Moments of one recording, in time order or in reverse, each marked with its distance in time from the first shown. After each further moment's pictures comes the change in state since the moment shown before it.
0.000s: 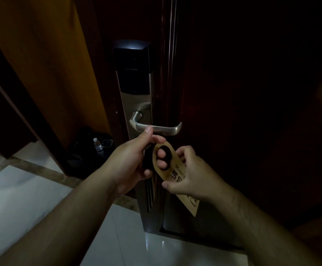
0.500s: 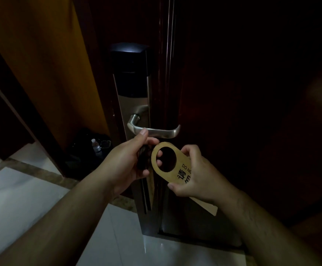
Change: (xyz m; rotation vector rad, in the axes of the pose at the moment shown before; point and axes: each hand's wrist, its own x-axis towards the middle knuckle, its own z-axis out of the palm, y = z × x) left_hand -0.005 -0.003 -0.003 0.013 0.079 -0.003; right_hand -0.014 0.003 -0.008 -0.050 0.034 -0.045
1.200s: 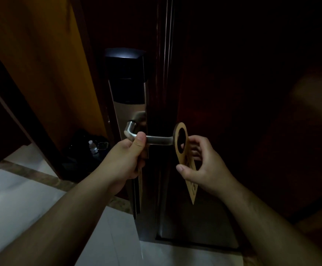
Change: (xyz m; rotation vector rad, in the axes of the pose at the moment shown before) left_hand 0.000 -0.001 -0.001 0.252 0.158 0.100; right_hand 0.004 0.012 -0.012 0.169 0.177 -0.033
